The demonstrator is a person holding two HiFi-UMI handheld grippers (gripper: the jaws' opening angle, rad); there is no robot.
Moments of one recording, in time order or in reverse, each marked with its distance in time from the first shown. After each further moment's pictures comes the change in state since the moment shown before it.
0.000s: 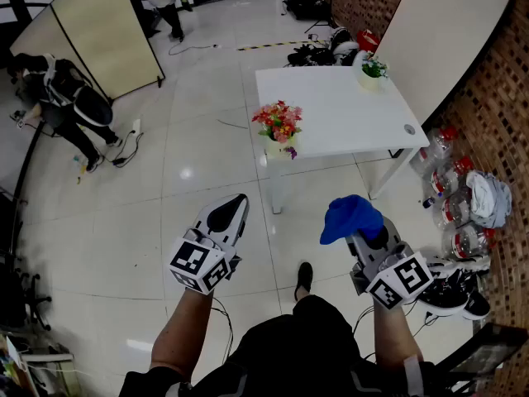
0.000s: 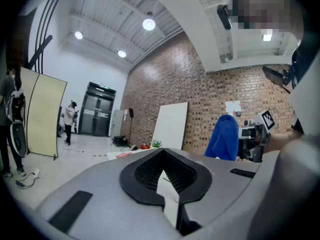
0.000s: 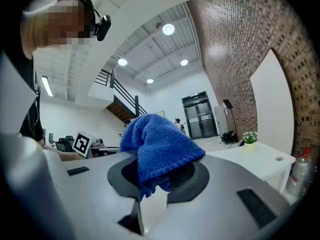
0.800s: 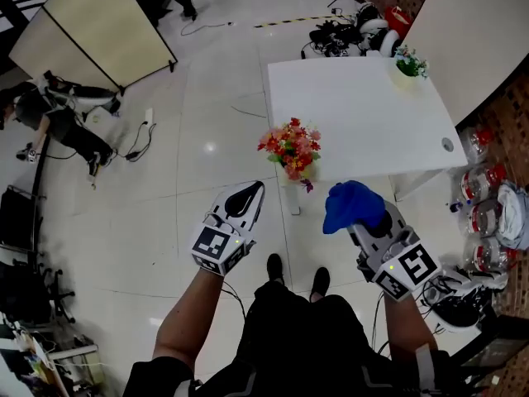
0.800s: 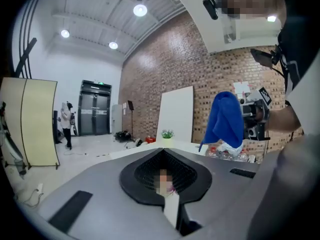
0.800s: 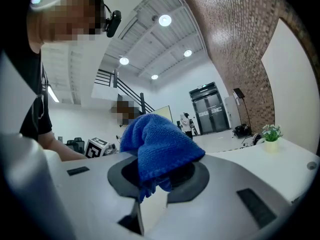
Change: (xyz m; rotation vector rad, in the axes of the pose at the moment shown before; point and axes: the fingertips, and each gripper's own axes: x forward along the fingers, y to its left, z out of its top) left arm 0.183 0.105 -0.048 0.102 0.121 -0.022; right arm 0.154 -0.129 -0.010 0.033 0.053 0.122
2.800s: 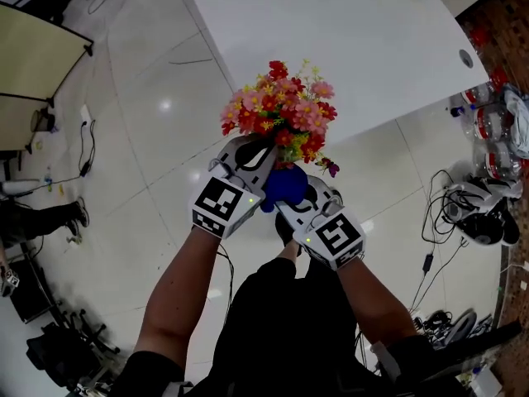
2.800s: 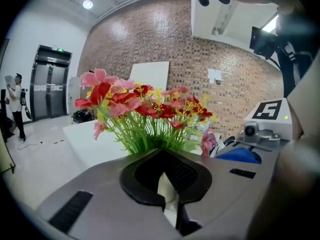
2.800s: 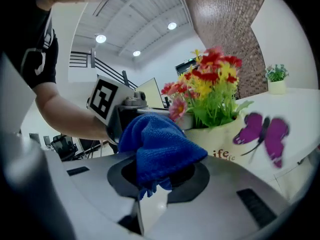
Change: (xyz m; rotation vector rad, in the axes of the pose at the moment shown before) left arm 0.178 0.049 -0.161 0.058 0.216 -0.470; right arm 0.206 -0.030 -0.273 0.147 0.257 -0.114
